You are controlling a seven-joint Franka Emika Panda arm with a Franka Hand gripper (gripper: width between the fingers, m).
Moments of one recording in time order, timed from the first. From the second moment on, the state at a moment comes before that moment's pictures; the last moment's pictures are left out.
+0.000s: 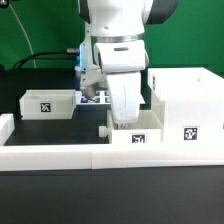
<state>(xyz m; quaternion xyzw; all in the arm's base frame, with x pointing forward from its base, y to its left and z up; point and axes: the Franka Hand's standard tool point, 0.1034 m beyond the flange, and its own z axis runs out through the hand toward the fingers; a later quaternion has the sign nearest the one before) 0.541 0.004 0.011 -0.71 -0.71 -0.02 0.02</state>
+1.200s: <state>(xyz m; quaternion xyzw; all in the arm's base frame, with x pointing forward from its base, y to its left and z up) 0.543 0.017 0.011 -0.69 -0.73 -0.03 0.02</state>
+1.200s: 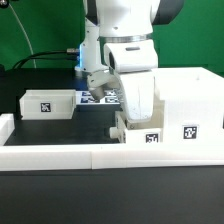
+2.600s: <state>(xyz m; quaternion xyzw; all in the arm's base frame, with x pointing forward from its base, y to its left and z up) 0.555 -0.025 0.051 -0.68 -0.74 -0.03 0.00</state>
